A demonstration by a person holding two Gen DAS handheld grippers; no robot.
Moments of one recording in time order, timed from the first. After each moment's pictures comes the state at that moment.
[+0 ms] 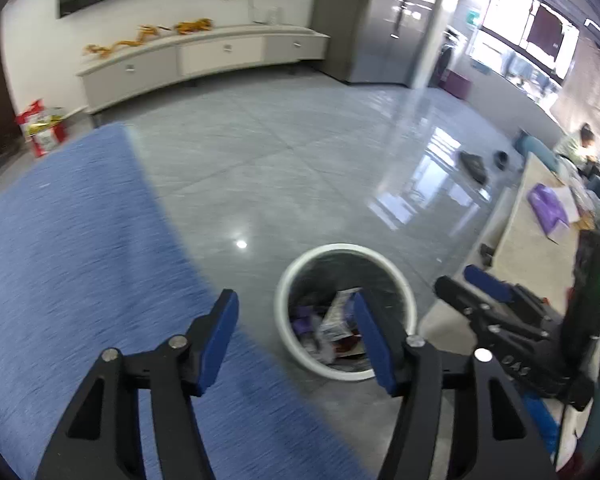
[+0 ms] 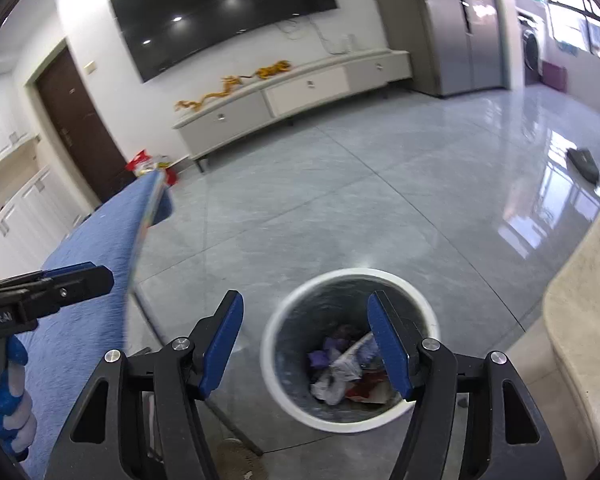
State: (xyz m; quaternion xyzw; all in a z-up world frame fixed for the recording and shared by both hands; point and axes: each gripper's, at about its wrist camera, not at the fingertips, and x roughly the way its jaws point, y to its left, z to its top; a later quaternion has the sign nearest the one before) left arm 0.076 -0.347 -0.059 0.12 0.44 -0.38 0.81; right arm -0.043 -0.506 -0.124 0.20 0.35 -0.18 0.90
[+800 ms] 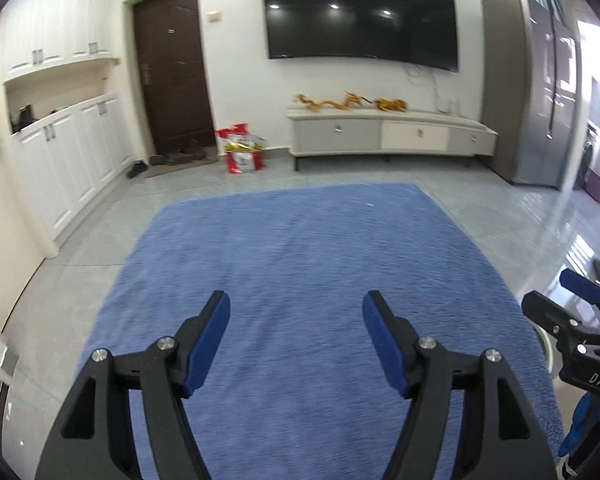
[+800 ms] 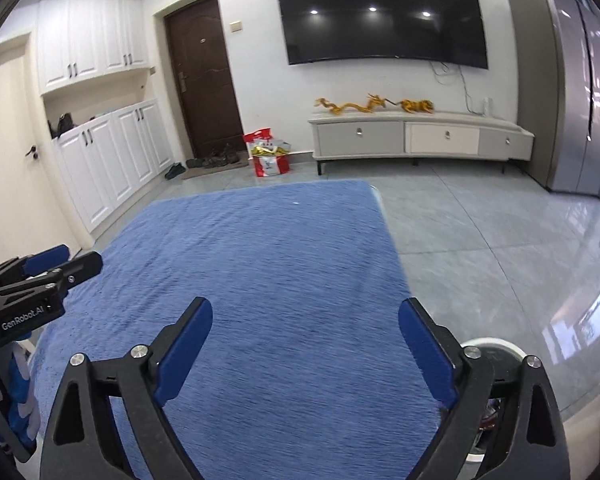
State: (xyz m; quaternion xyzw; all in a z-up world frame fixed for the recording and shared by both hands) left arm 0.068 -0.050 0.008 0.06 0.31 -0.09 0.94; right arm 0.030 -0.266 -0.046 0.06 0.33 -0.01 0.94
